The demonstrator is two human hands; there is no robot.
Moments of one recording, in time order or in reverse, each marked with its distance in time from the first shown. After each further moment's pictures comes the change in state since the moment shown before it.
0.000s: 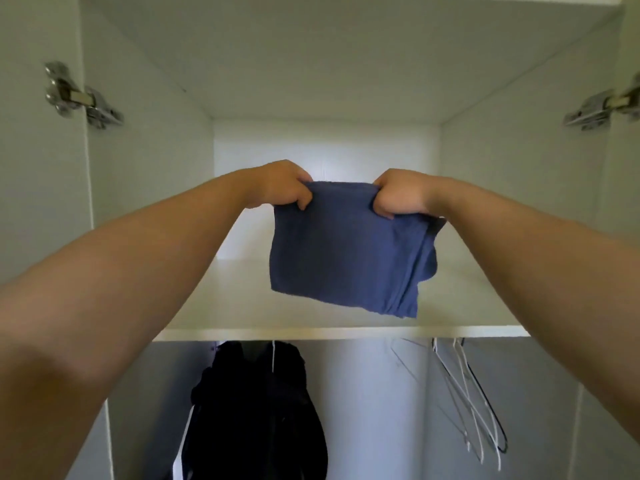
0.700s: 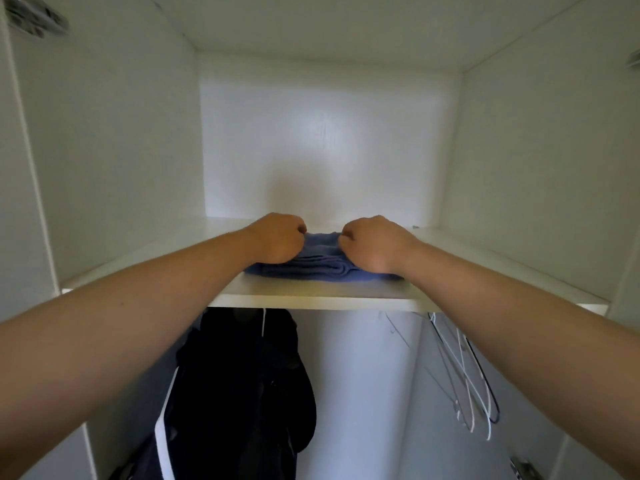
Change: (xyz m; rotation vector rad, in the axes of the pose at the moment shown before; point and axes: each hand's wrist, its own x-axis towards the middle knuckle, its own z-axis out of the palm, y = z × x) left_hand -0.007 -0.079 0.127 0.326 -0.087 -0.058; right_hand 0.010 0.031 0.149 -0.286 -0.039 -0.179
